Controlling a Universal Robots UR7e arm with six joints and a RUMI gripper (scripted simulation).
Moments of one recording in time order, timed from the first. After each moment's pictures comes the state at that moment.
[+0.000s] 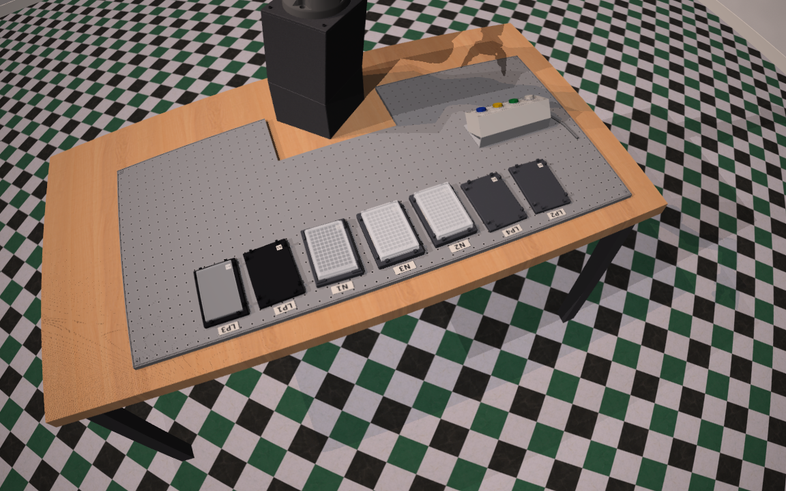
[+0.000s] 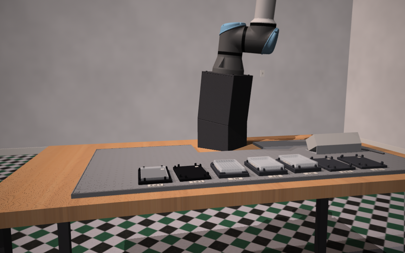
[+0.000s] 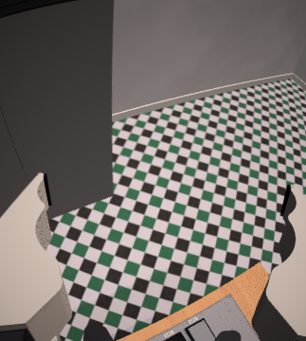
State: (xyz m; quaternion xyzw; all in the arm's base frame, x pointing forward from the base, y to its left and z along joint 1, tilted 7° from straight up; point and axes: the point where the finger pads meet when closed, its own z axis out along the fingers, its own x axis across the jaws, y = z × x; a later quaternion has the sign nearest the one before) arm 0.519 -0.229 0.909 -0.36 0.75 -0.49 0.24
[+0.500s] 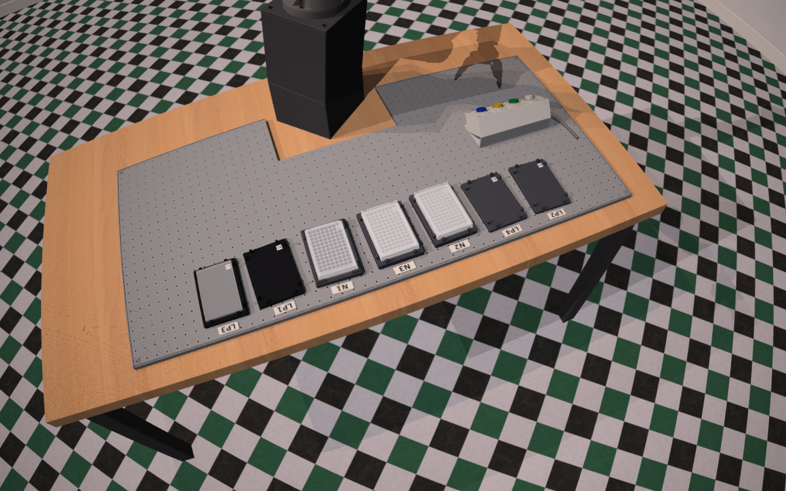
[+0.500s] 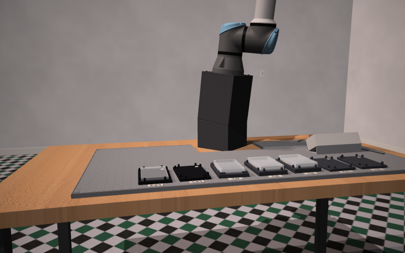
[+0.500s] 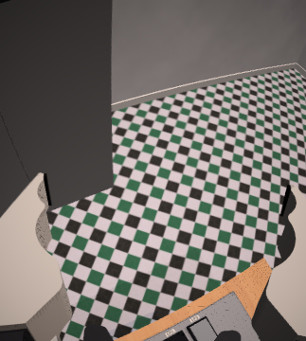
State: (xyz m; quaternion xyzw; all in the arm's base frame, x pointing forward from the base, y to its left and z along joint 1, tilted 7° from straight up) arm 0.555 -0.255 0.870 -0.37 0.76 -0.48 0.24
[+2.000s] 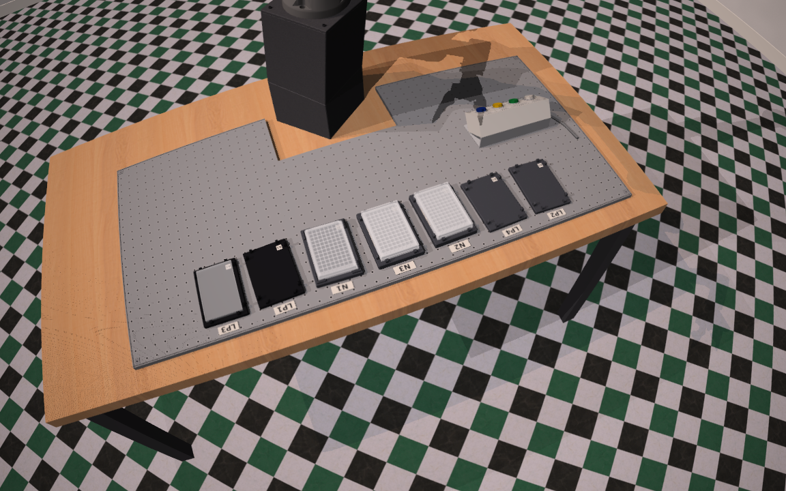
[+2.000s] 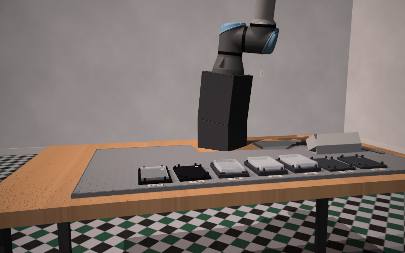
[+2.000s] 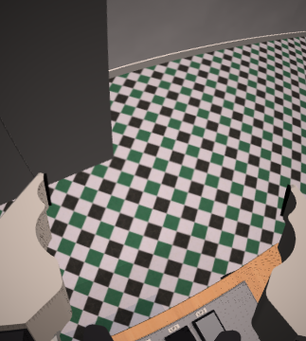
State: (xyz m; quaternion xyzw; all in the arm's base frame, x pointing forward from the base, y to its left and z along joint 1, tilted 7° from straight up) arm 0.649 -0.320 0.733 -0.38 0.79 -0.43 0.22
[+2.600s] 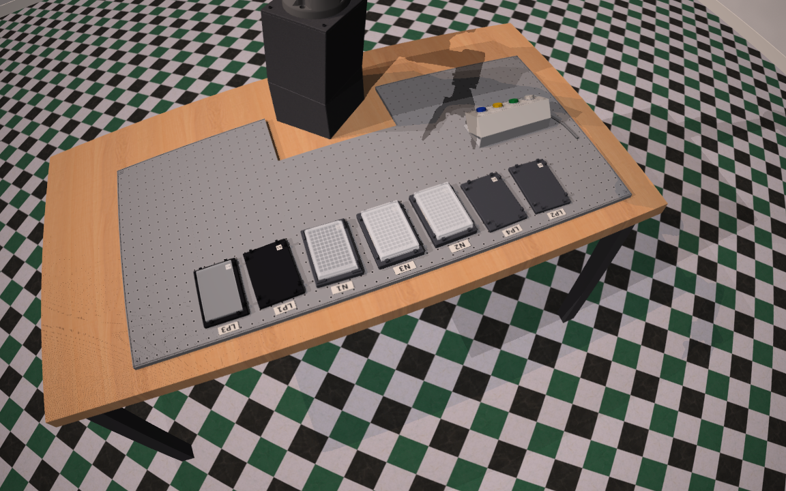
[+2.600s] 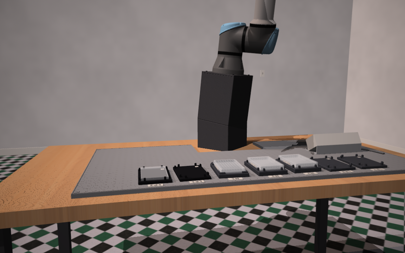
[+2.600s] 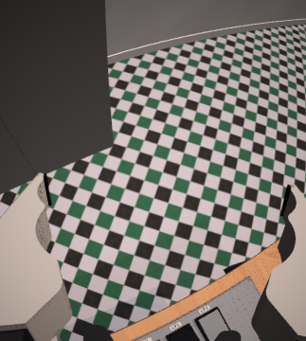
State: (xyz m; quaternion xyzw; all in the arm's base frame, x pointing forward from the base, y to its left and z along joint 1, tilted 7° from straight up) arm 0.677 -0.340 0.674 -0.39 0.80 -0.41 0.21
